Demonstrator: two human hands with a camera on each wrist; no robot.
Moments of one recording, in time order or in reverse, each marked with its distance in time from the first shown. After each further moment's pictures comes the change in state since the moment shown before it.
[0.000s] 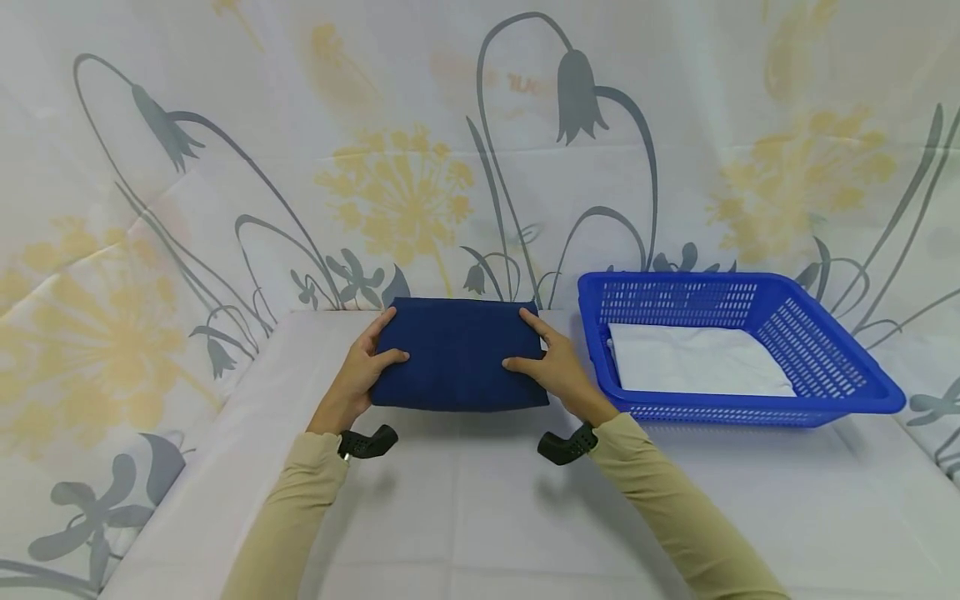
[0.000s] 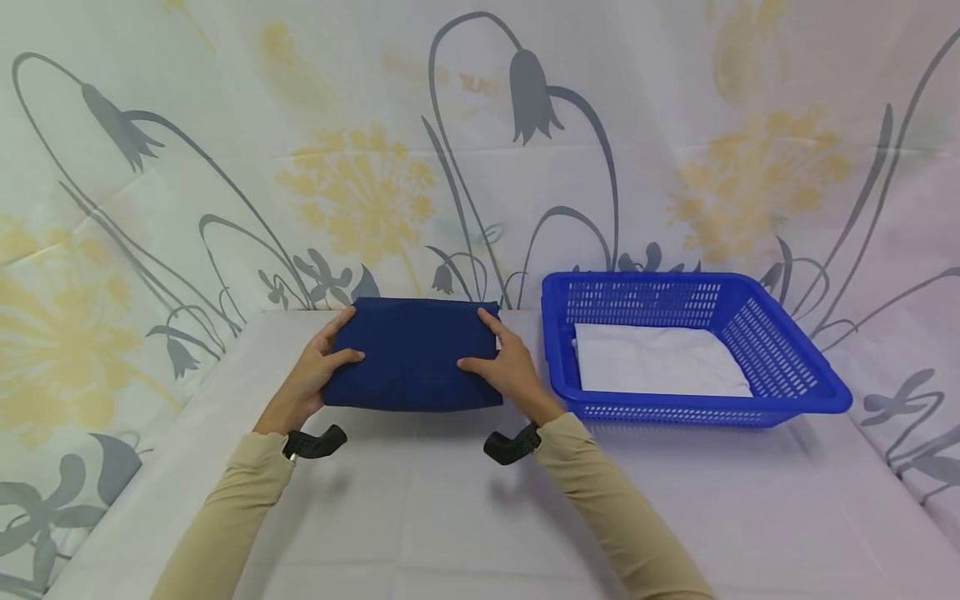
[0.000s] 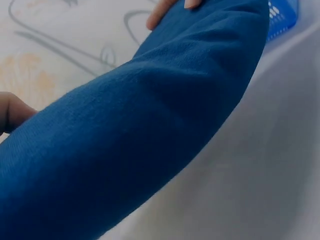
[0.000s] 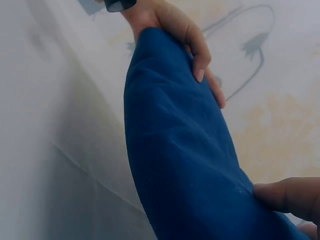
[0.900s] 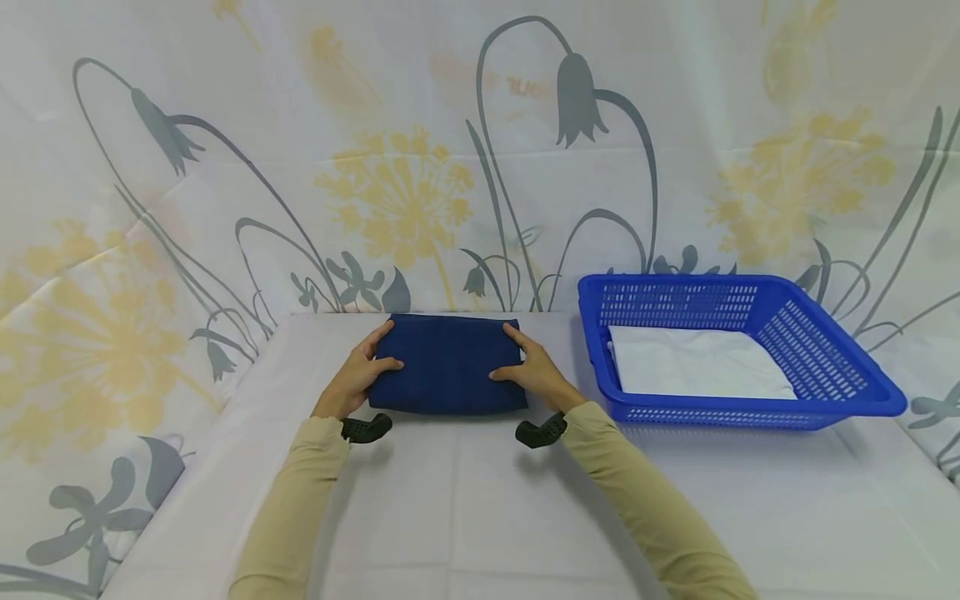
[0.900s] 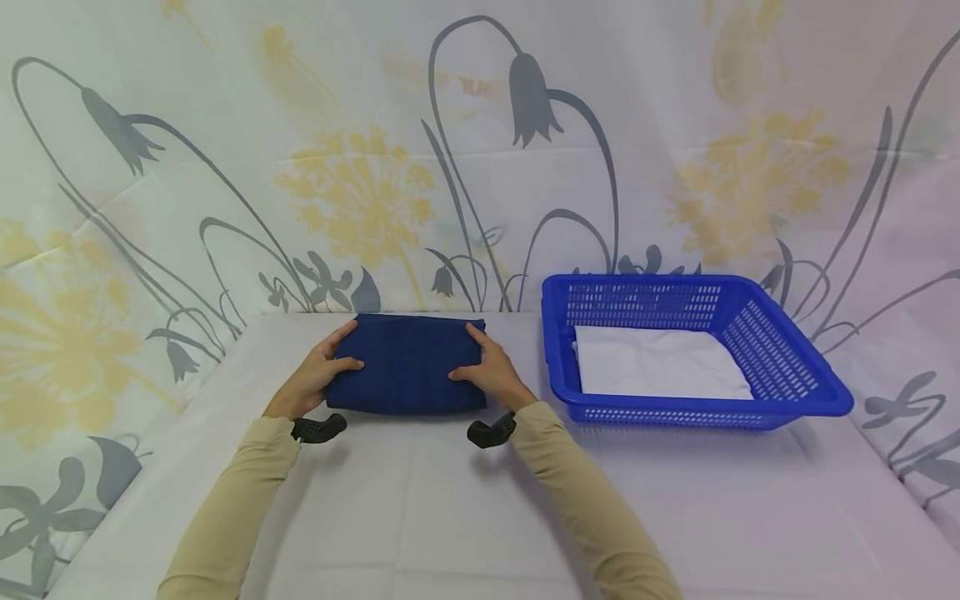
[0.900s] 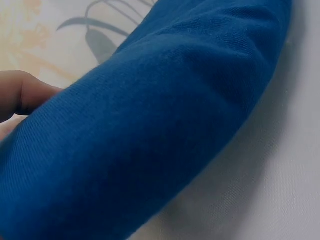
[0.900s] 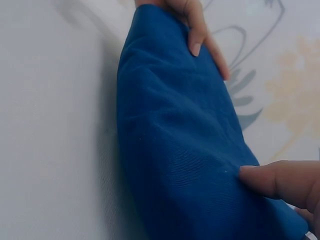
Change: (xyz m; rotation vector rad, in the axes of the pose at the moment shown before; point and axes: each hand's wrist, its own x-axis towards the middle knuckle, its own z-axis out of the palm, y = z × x) left_hand 0.027 -0.027 -0.033 0.075 -0.017 -0.124; right_hand 0.036 0.032 0.019 -0.104 -0.065 0.037
